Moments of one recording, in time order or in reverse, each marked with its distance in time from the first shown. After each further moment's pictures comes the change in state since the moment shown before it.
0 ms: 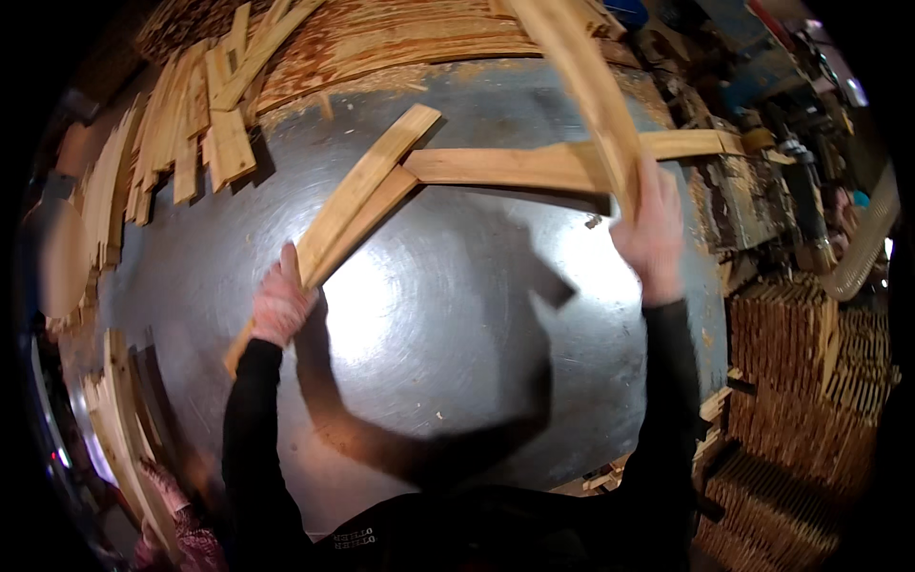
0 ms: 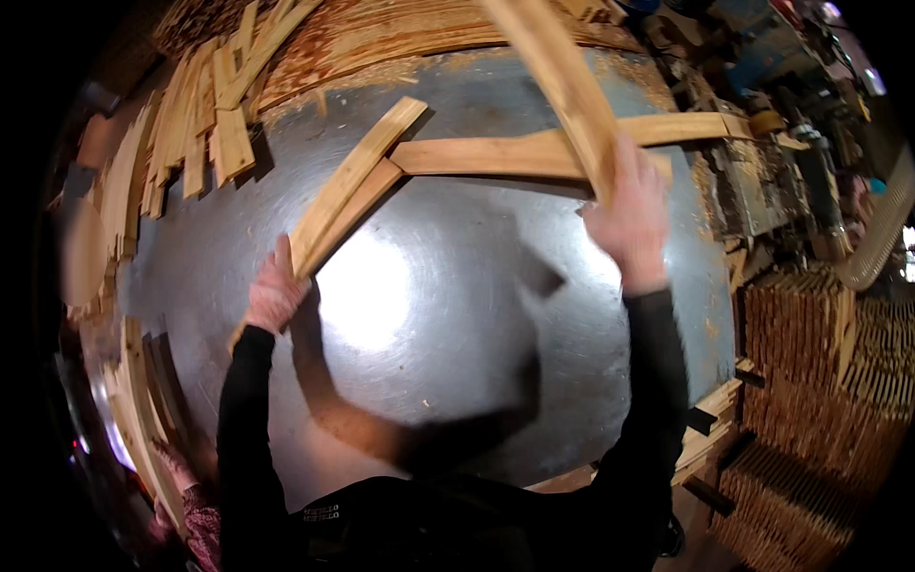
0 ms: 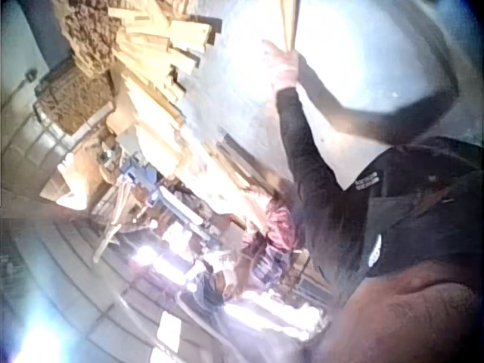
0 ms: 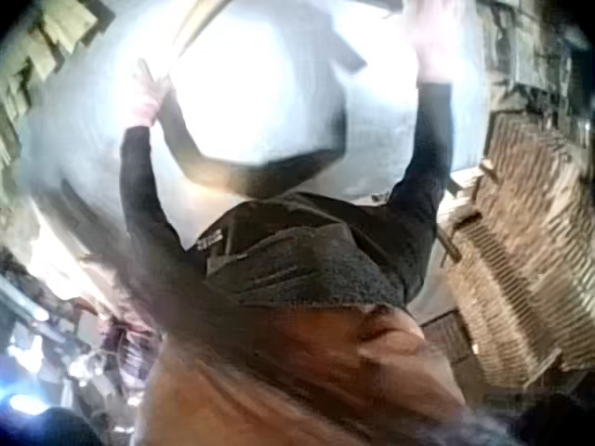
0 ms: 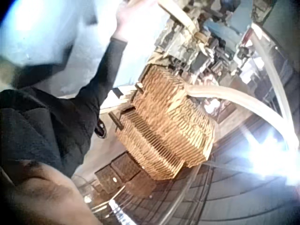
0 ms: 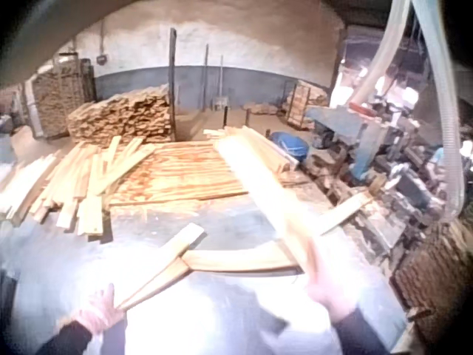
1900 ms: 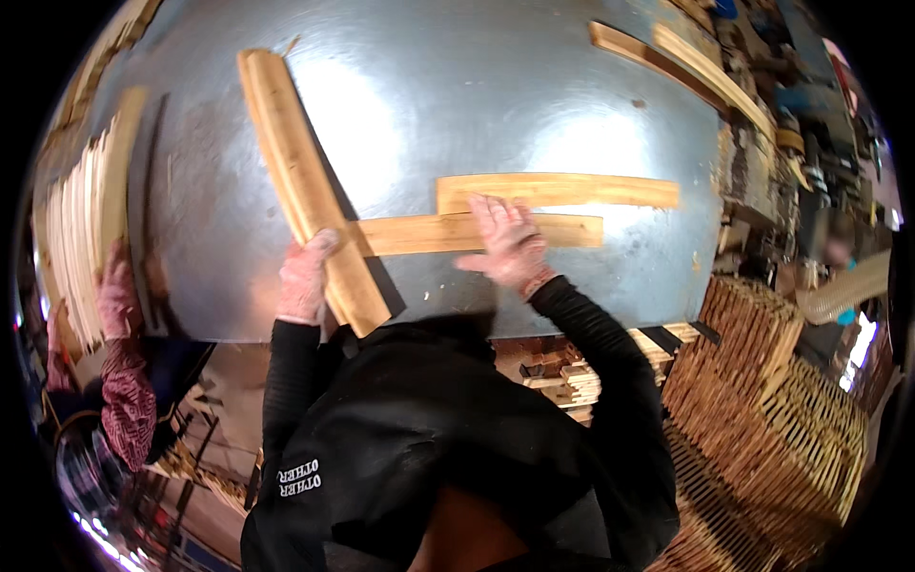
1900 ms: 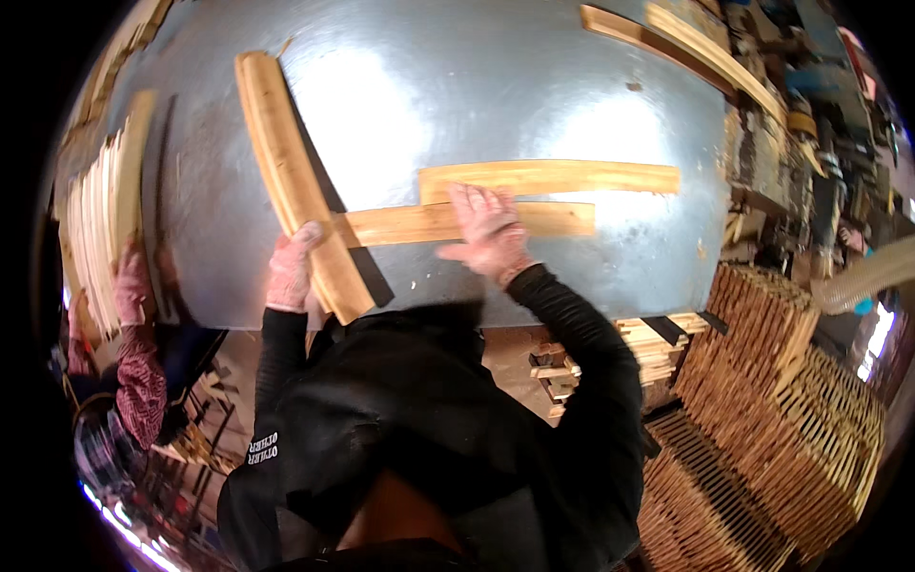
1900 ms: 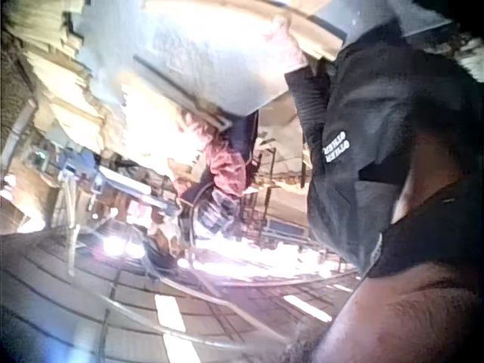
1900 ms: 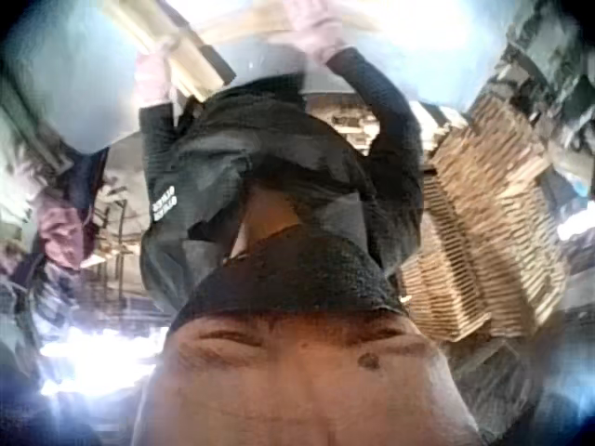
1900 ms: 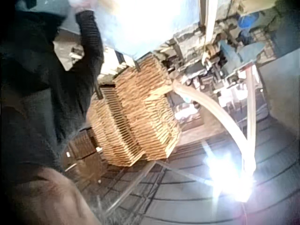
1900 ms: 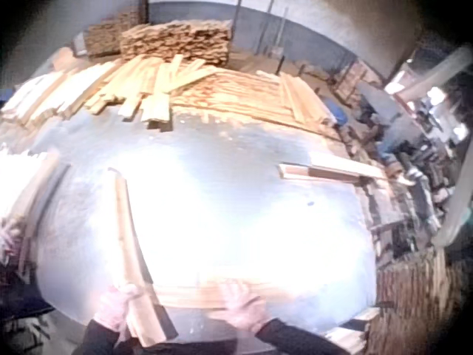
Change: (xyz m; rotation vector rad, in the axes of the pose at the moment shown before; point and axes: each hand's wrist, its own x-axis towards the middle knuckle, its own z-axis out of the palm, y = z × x) left_hand -0.339 0.037 0.046 -1.620 0.012 -0.779; right_hand -0.290 -0.133 0.001 0.146 -0.835 -0.627
